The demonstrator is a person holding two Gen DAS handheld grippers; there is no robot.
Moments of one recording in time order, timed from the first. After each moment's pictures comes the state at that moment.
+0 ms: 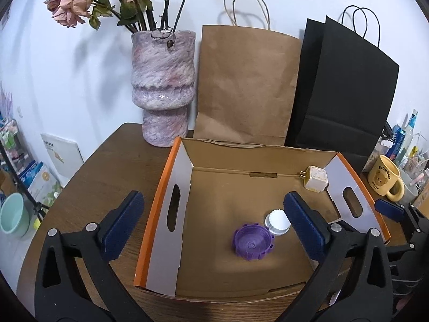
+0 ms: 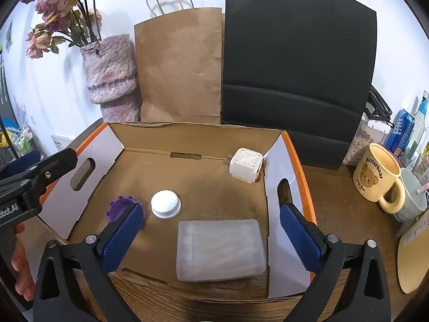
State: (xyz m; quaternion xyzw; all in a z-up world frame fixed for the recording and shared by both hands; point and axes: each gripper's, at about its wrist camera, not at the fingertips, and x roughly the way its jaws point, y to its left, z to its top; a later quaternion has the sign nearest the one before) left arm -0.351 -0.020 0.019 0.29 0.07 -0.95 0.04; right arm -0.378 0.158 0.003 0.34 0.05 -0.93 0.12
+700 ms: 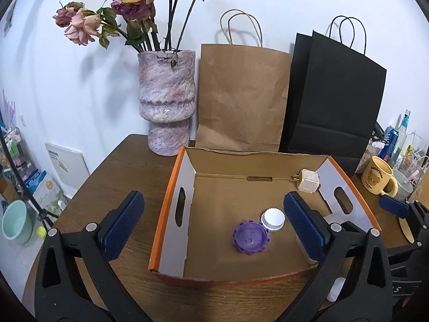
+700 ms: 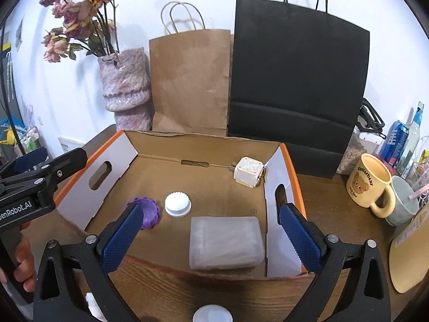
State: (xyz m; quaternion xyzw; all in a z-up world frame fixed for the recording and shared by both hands) left arm -0.315 -0.017 0.037 0.26 0.06 -0.96 0.04; right arm -0.337 0.158 0.026 0.31 0.06 -0.94 0.14
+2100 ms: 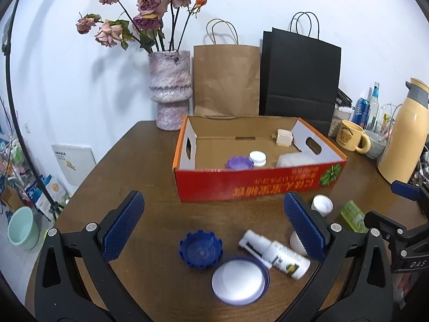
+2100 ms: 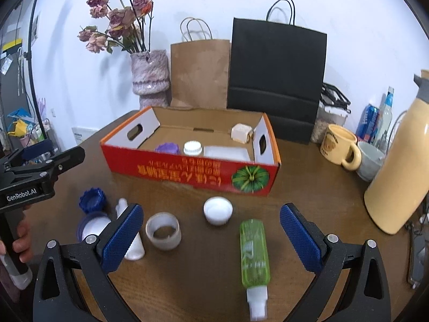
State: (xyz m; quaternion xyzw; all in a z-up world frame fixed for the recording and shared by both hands) left arm -0.173 -0.013 0.014 0.25 0.02 -0.97 0.01; right arm -0.182 0.196 0.011 0.30 0.06 -0.94 0.14
